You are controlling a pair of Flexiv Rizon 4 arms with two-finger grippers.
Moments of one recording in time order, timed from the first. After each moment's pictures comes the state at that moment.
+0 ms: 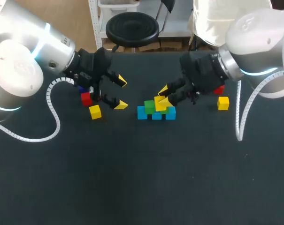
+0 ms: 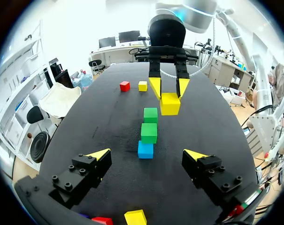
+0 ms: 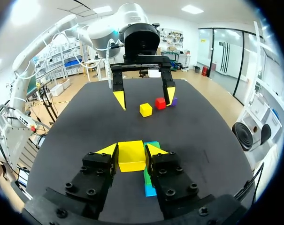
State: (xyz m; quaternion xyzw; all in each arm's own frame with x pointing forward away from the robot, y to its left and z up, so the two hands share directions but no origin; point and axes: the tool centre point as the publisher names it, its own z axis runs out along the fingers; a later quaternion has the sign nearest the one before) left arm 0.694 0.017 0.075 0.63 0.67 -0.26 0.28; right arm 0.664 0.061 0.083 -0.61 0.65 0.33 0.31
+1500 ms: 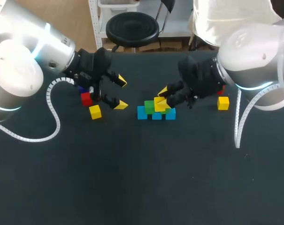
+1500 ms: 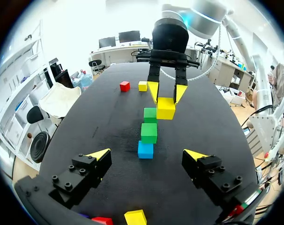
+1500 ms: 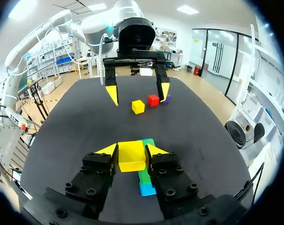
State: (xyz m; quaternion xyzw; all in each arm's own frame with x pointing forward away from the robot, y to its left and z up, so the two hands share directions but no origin) left arm 0.694 0.017 0.075 0.63 0.68 -0.26 0.28; right arm 0.671 0.062 0.072 -0.60 0.66 0.30 0.34
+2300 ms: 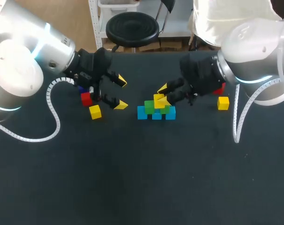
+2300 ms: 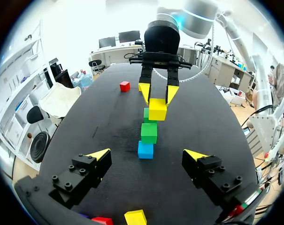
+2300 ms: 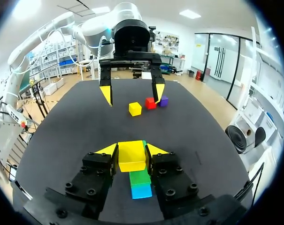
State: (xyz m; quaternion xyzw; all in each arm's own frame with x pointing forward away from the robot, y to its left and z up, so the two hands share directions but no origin) left arm 0.694 0.017 0.075 0.63 0.68 -0.26 0.28; right arm 0.685 0.063 0.069 -0.60 0.65 0.31 0.34
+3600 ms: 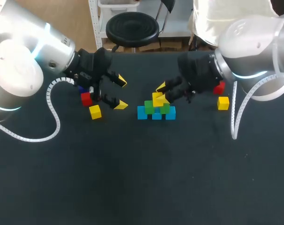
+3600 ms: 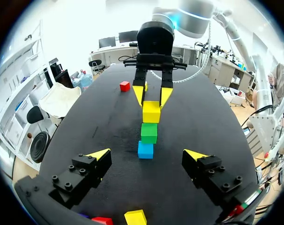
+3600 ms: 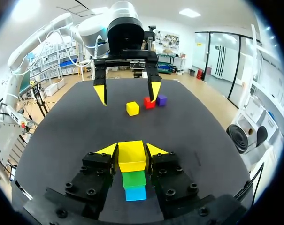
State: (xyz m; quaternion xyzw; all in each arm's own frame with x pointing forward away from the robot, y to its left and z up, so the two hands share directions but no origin) left arm 0.694 0.017 0.075 0.63 0.68 -0.26 0.28; right arm 0.695 0.066 0.065 -0.60 0.65 0.32 0.34
